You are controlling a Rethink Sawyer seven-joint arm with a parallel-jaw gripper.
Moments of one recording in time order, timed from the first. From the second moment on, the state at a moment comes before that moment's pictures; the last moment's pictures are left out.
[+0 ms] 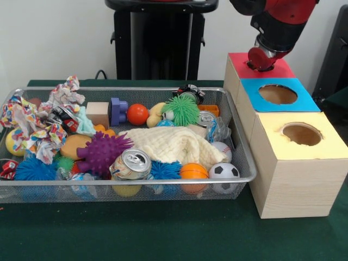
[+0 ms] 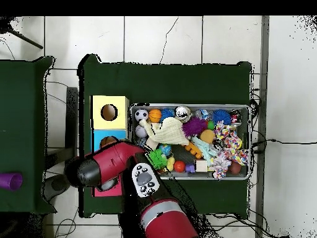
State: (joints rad) arm -0.12 -0.64 0.36 1.83 -0.41 0.75 1.50
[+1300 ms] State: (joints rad) arm -0.13 -0.61 0.36 1.85 -0.45 0.67 1.50
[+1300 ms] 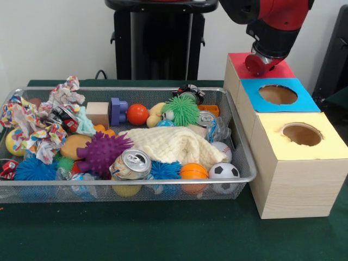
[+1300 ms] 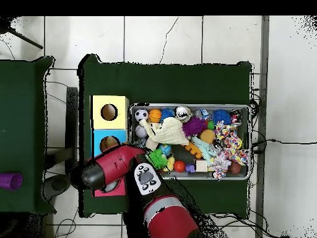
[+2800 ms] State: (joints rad) arm -0.13 -0.63 0.36 1.87 -0.46 0.62 1.50
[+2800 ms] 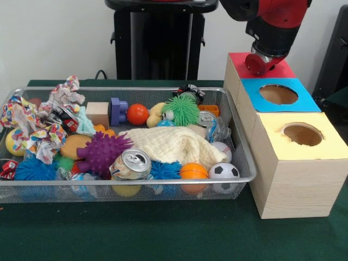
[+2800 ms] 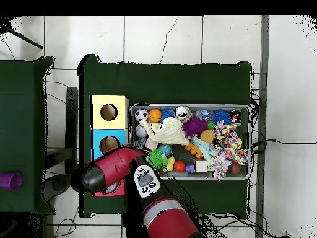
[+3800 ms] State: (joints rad) arm -0.12 -0.71 0.36 1.92 -0.45 0.62 1.50
